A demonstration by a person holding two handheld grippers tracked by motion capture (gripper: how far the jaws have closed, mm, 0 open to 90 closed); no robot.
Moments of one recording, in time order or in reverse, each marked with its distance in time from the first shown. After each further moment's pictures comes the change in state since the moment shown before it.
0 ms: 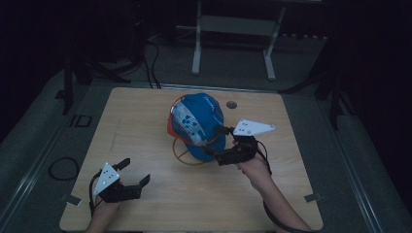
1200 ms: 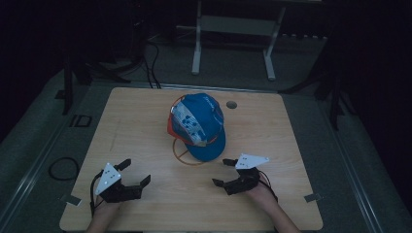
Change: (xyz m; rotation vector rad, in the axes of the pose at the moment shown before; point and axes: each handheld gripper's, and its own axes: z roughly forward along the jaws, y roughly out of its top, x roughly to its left) left arm 0.001 -0.004 0.003 0.023 0.000 0.003; right arm -0.012 -0.130 0.001 0.178 0.011 -0.014
